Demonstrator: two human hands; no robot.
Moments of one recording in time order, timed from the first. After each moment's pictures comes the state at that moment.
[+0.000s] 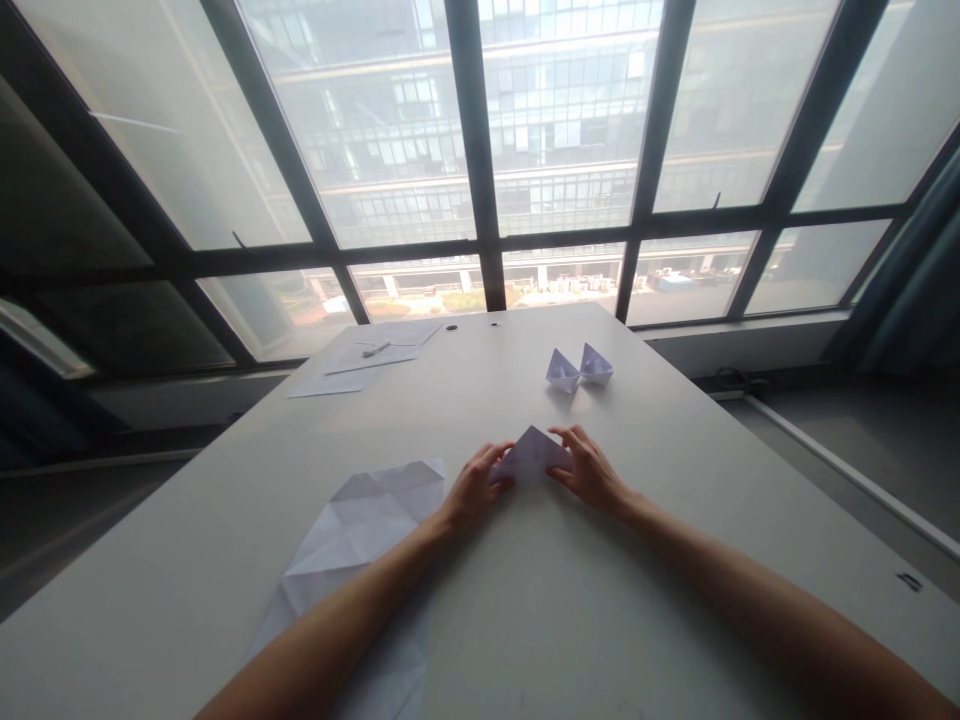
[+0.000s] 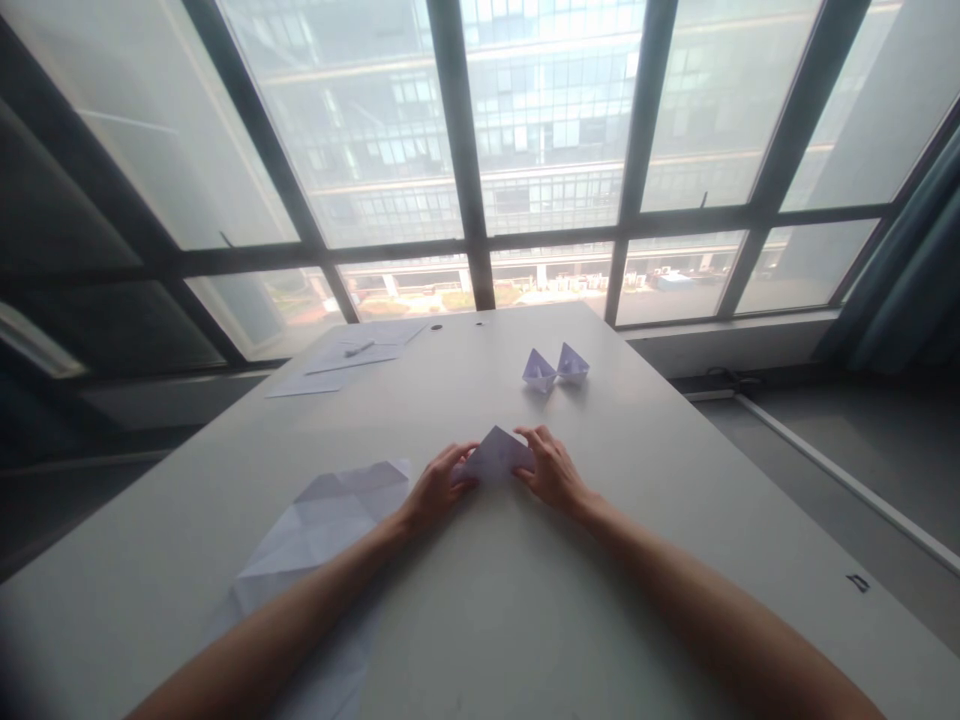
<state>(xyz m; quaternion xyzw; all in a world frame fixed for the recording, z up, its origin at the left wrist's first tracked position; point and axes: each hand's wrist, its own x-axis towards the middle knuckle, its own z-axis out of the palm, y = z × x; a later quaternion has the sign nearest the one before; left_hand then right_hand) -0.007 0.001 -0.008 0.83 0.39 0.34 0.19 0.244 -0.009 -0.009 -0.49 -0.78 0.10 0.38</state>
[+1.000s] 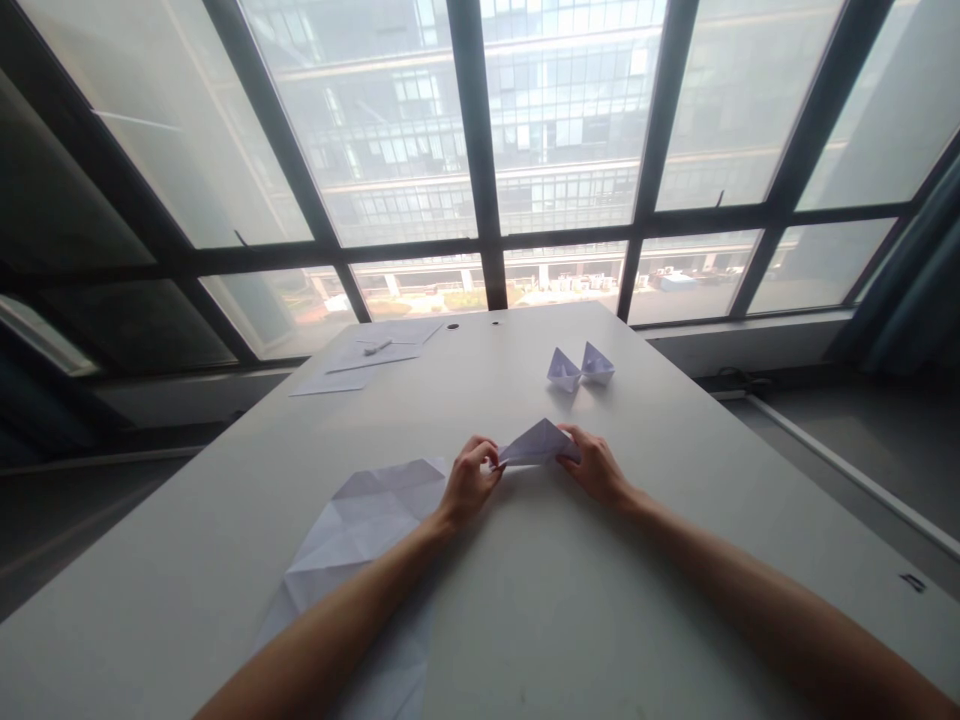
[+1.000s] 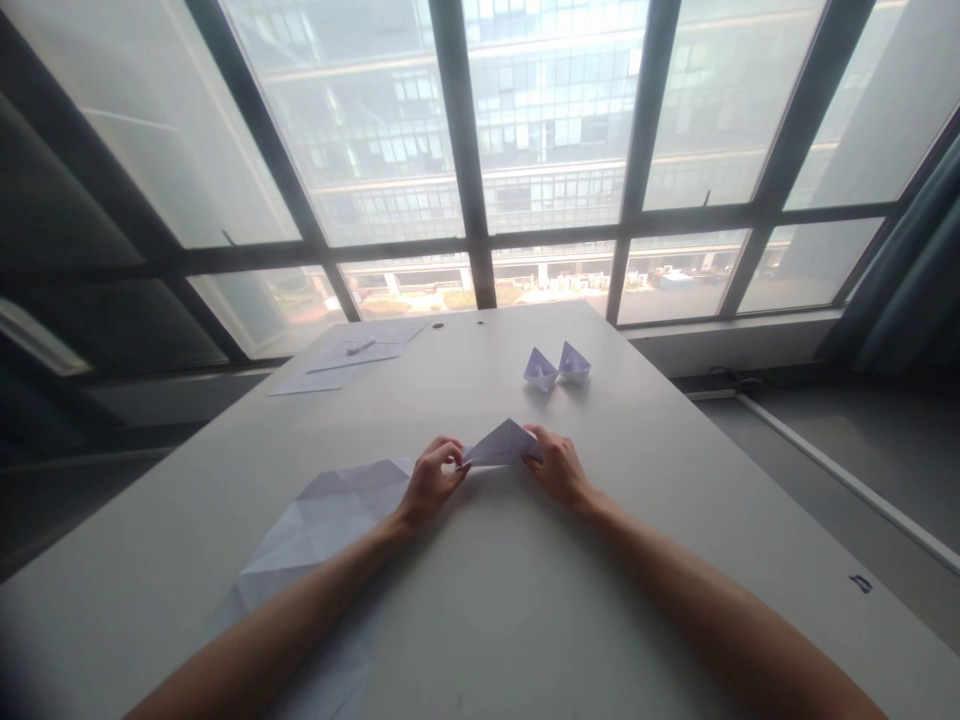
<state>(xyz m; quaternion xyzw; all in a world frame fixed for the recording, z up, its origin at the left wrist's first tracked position) -0.008 0.002 -0.003 0.79 0.42 0.43 0.16 0.252 0.004 -0.019 -0.52 -0.75 0.13 0.39</state>
